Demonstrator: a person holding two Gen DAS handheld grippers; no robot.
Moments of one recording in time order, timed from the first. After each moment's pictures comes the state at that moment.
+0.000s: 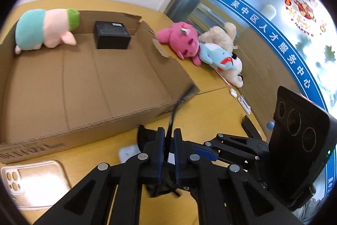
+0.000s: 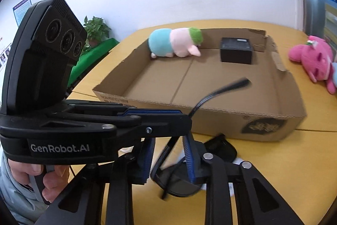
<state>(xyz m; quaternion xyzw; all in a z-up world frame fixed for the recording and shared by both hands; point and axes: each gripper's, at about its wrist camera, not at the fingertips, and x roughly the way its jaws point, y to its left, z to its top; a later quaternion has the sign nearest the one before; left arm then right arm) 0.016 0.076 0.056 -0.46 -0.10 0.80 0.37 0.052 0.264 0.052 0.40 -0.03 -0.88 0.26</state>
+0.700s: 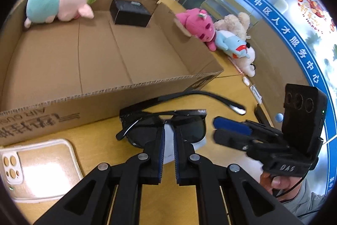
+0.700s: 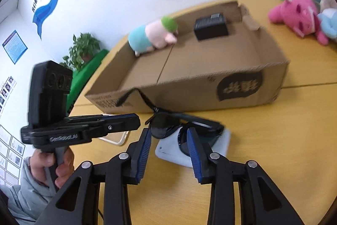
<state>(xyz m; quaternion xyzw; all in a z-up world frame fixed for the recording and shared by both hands) 0.017 0.054 0.017 -0.49 -0.09 0.79 0.36 0.071 0.331 0.029 0.42 -0.14 -0.87 0.23</state>
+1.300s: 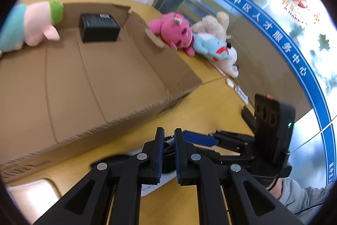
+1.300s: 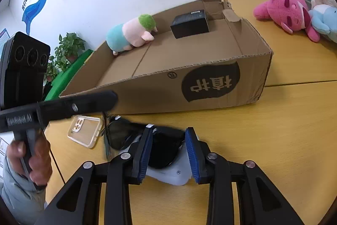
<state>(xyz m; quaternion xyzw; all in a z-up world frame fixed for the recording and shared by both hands) -0.004 0.098 0.019 -0.46 -0.08 0.78 0.42 0.042 0.347 -0.010 0.44 -0.12 -0.87 0.19</state>
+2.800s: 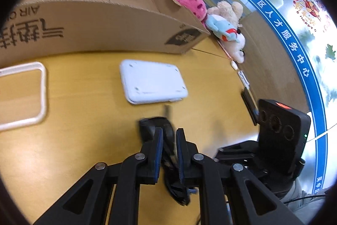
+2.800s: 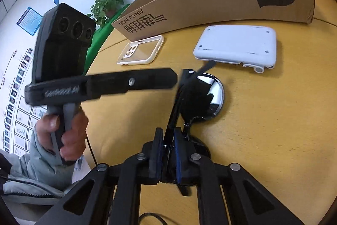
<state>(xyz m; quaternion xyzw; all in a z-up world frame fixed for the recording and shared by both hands) 0.083 0.056 -0.023 -0.53 -0.14 0.75 0.38 0.135 0.295 -0.030 0.53 -0.13 -0.77 0.34</state>
